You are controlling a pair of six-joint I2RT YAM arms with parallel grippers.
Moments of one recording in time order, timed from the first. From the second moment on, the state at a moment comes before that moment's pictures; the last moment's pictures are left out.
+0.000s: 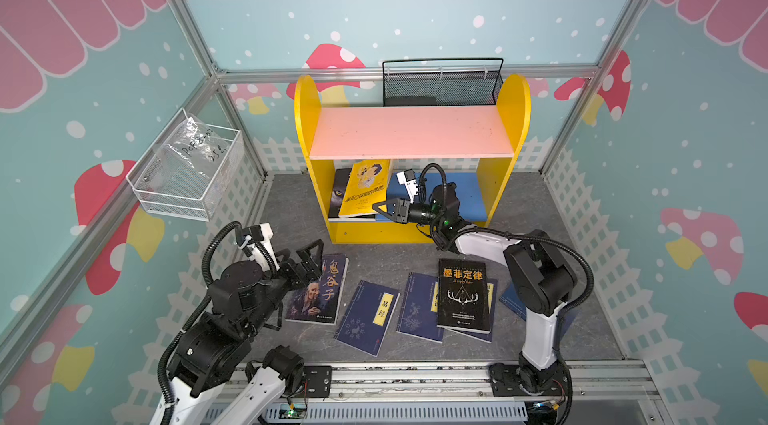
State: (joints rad) left arm -0.44 0.50 0.96 -0.78 -0.18 -0.61; right arm 0.58 1.97 1.26 0.77 -0.81 0.92
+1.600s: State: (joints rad) left arm -0.44 0.49 0.80 -0.73 -0.11 -0.67; right arm 0.63 2.18 1.45 0.82 -0.64 1.09
